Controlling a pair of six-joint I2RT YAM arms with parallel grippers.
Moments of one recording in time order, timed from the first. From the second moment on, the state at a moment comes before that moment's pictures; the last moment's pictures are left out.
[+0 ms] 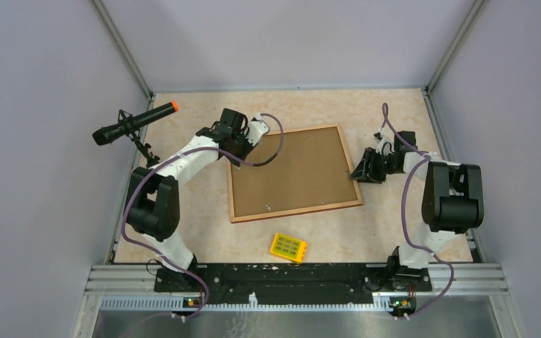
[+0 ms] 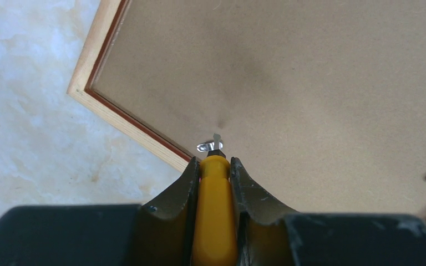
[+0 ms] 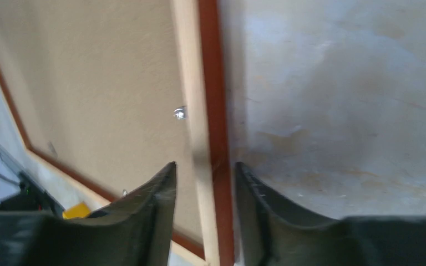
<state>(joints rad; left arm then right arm) -0.39 1.71 1.26 -0.53 0.08 0.46 -0.09 1.71 0.88 -0.28 -0.64 0.15</state>
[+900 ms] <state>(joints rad) -0.39 1.60 1.26 -0.61 0.31 0.42 0.15 2.08 1.71 -0.54 -0.57 -0.56</state>
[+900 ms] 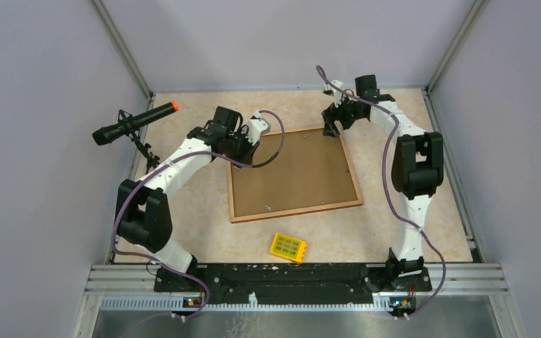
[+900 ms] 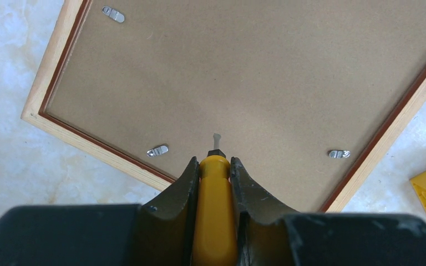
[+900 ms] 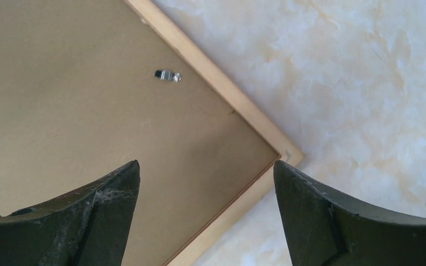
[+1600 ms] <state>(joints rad) -0.39 1.59 1.25 -0.61 0.33 0.42 0.20 2.40 2.01 -0.57 -0.52 -0.72</state>
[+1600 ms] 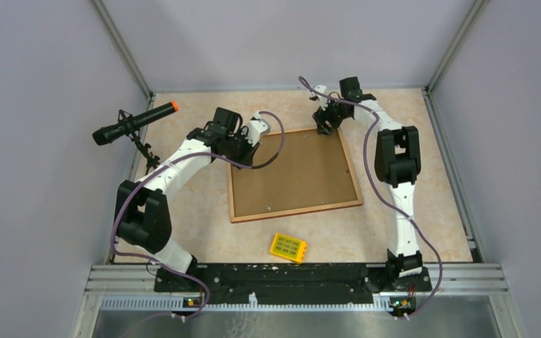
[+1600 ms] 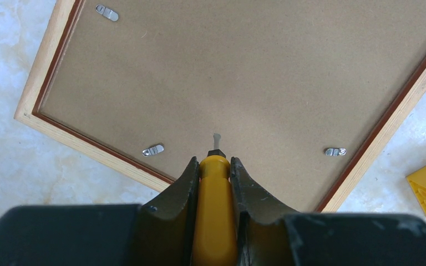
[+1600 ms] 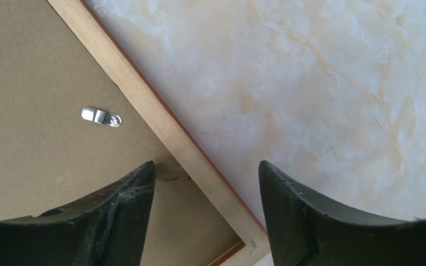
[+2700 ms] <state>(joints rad) -0.39 1.59 1.25 -0.60 0.32 0.40 -0.01 2.06 1.46 -0.33 -0.35 -0.52</state>
